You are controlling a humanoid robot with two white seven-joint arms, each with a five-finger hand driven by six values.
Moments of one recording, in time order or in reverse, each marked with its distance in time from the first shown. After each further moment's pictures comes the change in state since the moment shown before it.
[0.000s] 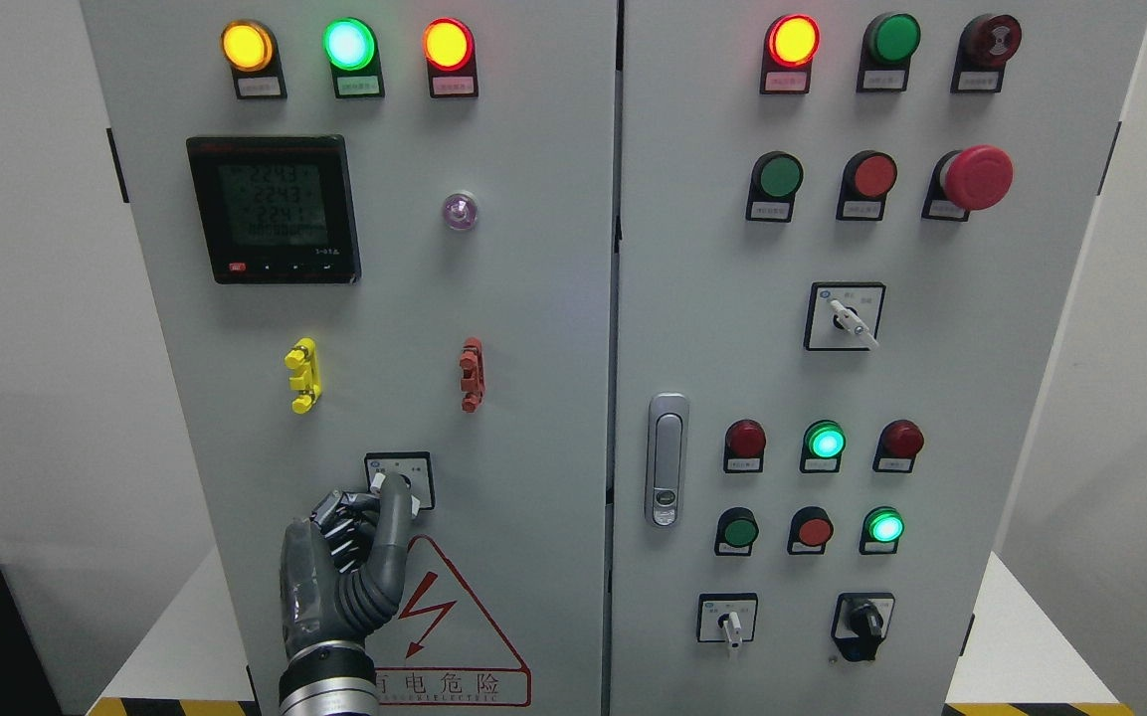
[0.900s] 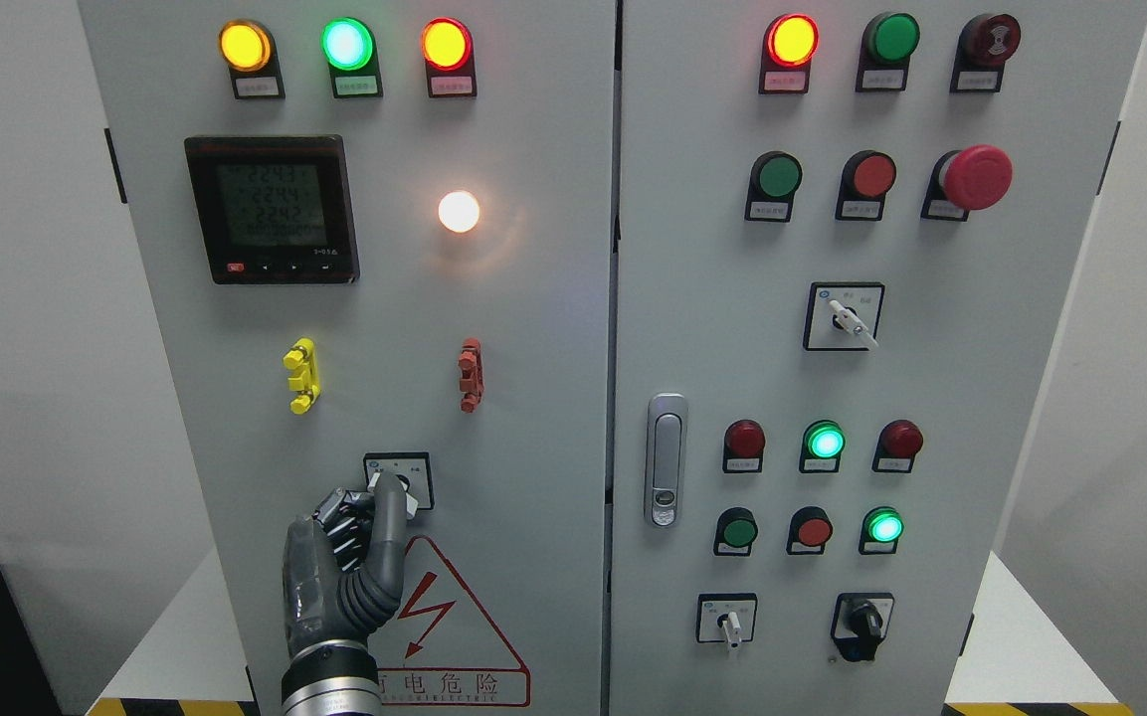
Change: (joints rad) left arm 0.000 0.000 -0.003 0.000 0.001 -0.004 -0.003; right arm 0.000 0.000 0.000 0.000 0.000 0.000 0.000
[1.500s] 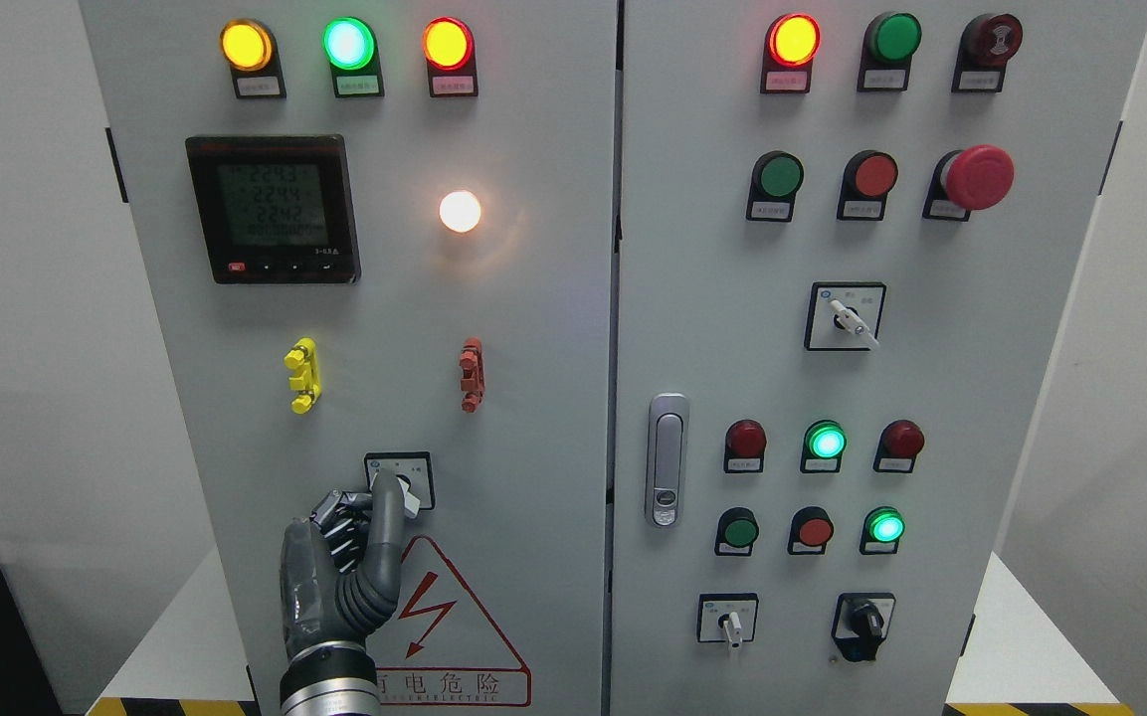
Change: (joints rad) left arm 0.001 0.000 -0.001 0.000 0.000 0.000 0.008; right arm 0.000 0.000 0.000 0.000 0.000 0.000 -0.005
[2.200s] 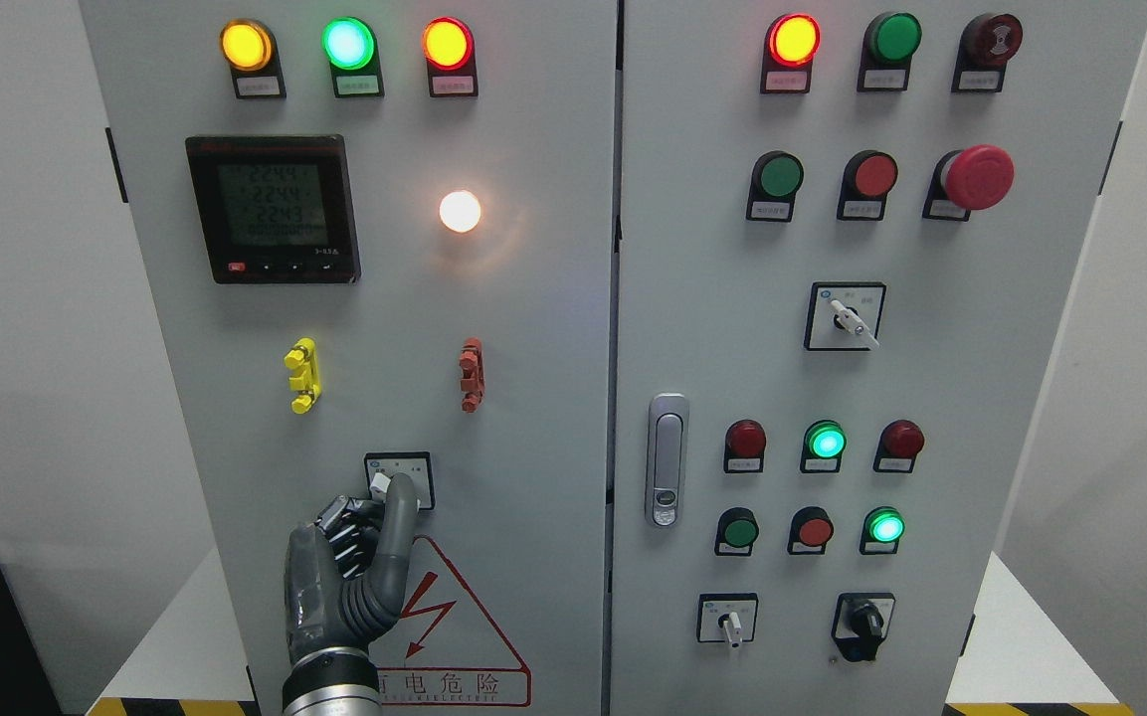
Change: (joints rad) left arm 0.019 0.002 -0.002 -0.003 0.000 -0.017 -0.005; right arm 0.000 0.000 0.000 0.000 0.000 0.000 0.005
